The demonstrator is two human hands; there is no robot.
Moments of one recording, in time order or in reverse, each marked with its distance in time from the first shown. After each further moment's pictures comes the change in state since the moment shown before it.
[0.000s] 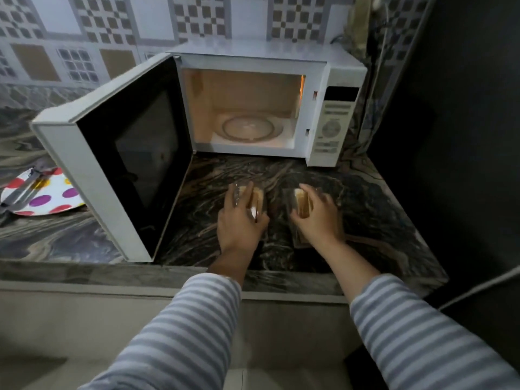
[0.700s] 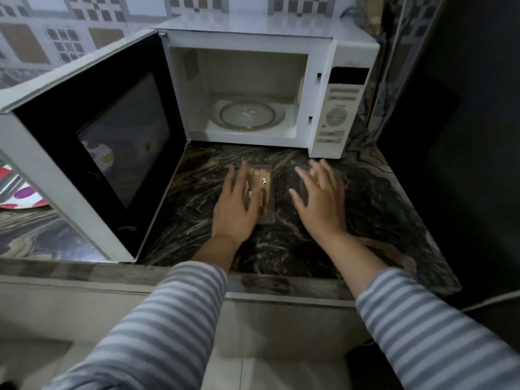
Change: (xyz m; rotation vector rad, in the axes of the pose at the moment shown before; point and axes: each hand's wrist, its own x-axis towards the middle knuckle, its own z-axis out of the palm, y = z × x) left_hand 0.034 -0.008 0.028 -0.122 -0.015 0.138; right_hand 0.044 0.027 0.012 -0.223 0.191 -0.393
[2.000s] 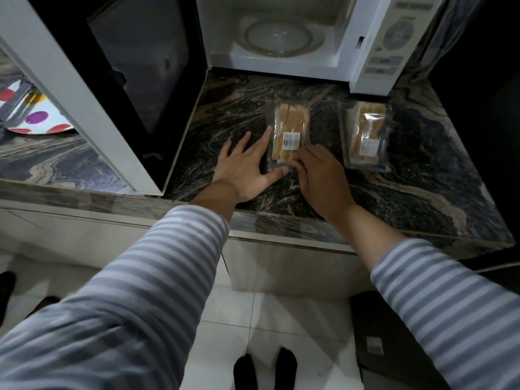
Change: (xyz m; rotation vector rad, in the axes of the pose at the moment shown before) left_hand -0.020 -0.046 -0.030 0.497 -0.464 0.052; right_hand -0.050 -0.048 0.037 0.234 -0.026 -0.352
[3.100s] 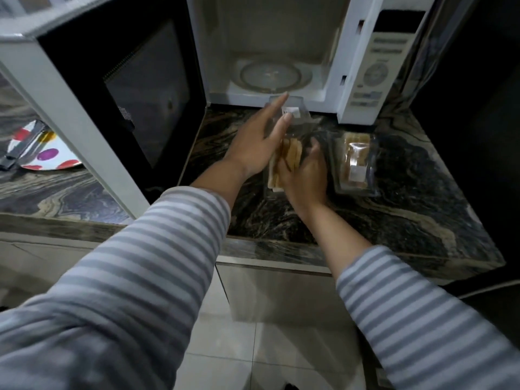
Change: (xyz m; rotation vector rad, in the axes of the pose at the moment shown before) left_hand 0.037 0.034 -0.075 -0.681 0.253 0.130; right_hand 0.050 -0.026 0.006 0.384 0.142 0.804
